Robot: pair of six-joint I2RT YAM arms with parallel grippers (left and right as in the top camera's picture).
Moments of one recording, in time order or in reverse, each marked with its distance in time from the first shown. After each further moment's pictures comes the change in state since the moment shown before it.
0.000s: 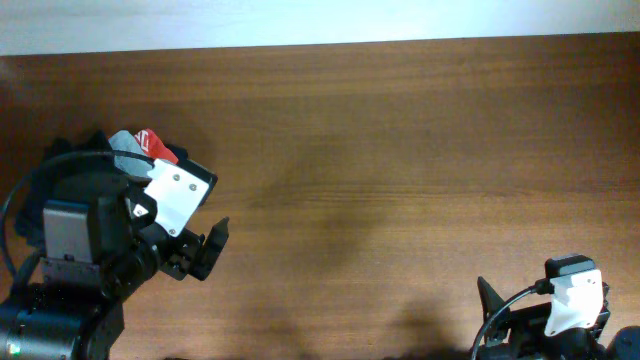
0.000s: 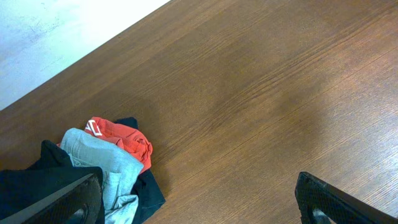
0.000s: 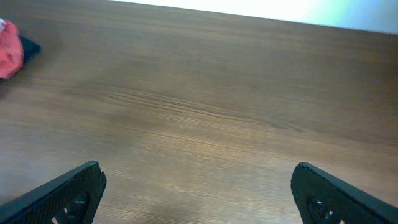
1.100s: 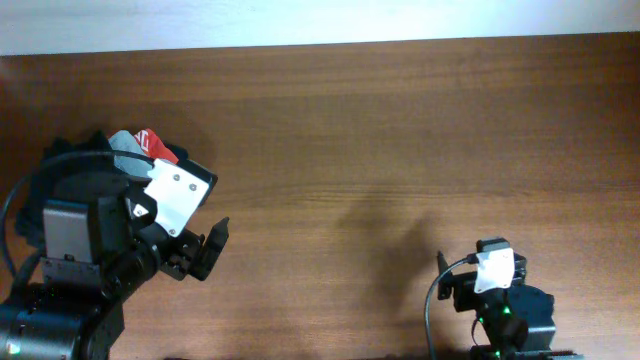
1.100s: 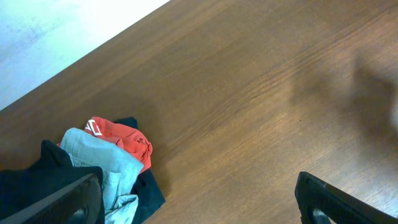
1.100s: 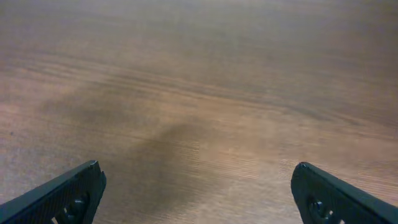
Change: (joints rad) left arm 0.000 0.000 0.000 0.000 0.000 0.000; right arm -0.037 -0.393 -0.971 0.636 0.002 -0.026
